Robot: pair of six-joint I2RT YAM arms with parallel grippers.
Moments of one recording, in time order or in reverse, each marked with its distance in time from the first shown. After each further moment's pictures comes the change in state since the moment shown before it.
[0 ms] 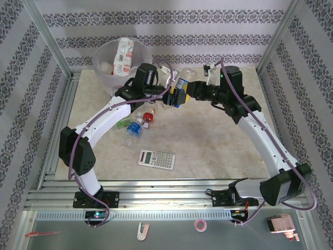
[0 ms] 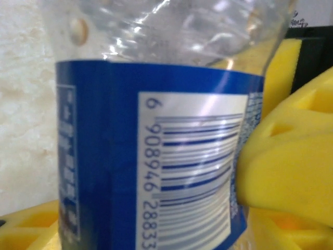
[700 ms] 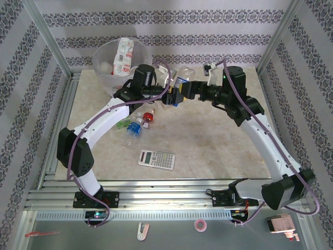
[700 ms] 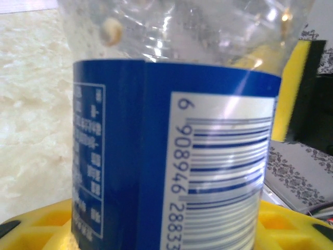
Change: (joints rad) left arm 0.014 -0.035 -0.063 0.069 -0.058 -0.013; right arm 0.008 -0.048 0.000 0.020 -0.045 -0.027
